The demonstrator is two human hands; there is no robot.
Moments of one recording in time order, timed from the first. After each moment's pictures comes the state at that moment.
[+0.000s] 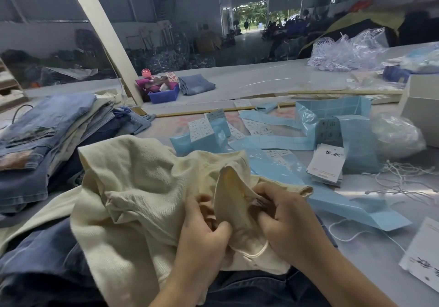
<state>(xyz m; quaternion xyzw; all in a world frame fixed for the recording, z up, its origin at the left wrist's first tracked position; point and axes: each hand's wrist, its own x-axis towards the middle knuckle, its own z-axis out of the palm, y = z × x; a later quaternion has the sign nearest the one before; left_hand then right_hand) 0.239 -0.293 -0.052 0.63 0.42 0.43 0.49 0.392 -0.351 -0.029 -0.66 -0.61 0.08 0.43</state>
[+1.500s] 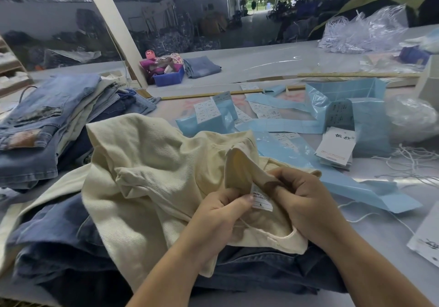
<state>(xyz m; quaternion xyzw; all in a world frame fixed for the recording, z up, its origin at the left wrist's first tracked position) 0.231 -0.296 -0.036 0.63 0.30 0.26 0.67 0.400 -0.353 -0.041 -0.58 -0.54 0.27 0.54</state>
